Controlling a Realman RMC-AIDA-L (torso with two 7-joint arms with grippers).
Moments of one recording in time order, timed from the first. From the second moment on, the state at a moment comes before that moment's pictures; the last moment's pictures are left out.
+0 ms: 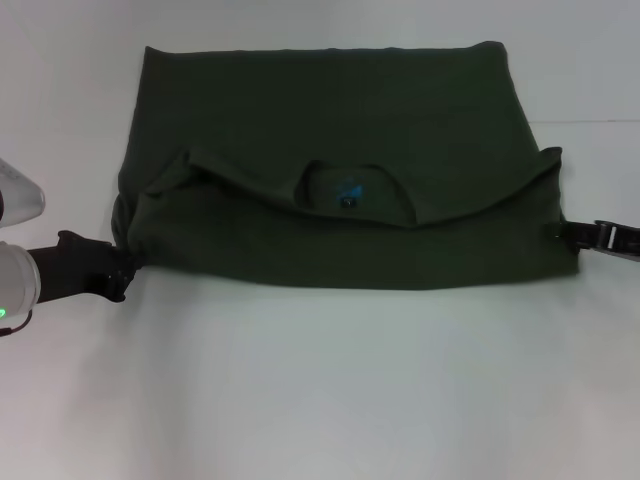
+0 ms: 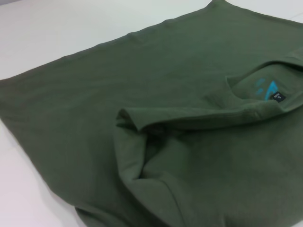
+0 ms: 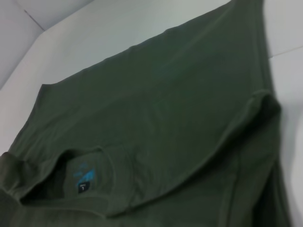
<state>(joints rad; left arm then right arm) -0.47 -2.17 0.77 0.88 2.28 0.97 -1.58 0.62 1.98 -0.48 -0.48 -2.23 -1.08 2.02</state>
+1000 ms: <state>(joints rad) -0.47 -2.17 0.77 0.88 2.27 0.98 -1.58 0.62 2.01 -0.51 -0.48 -2.23 -1.03 2.01</state>
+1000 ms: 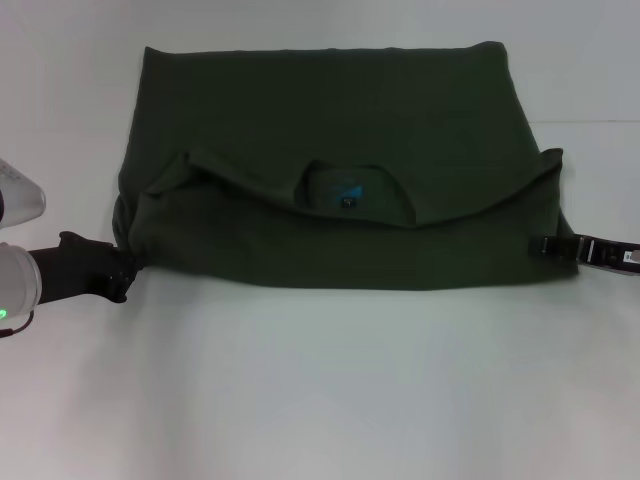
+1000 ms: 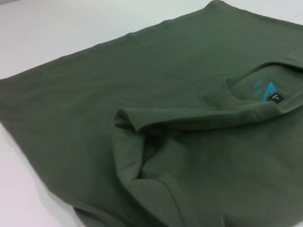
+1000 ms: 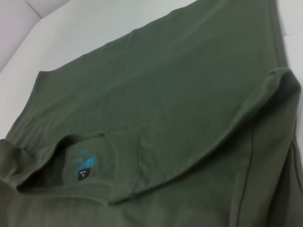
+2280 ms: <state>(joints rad) -0.43 -2.17 0.76 0.92 2.28 1.06 -1.60 0.55 2.00 -0.49 -0.49 -2.16 -1.08 1.95</state>
